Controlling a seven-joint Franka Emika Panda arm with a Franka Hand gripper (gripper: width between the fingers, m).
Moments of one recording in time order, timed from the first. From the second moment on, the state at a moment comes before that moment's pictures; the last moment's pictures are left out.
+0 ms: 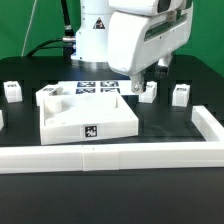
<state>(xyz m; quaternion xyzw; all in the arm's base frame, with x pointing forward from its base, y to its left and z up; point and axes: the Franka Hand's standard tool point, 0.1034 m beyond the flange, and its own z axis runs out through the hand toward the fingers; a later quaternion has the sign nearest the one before) 0.577 0.056 0.091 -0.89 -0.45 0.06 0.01</state>
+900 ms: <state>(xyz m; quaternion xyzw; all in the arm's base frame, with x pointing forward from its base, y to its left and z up) 0.551 0.029 0.084 -0.81 -0.59 0.05 0.01</state>
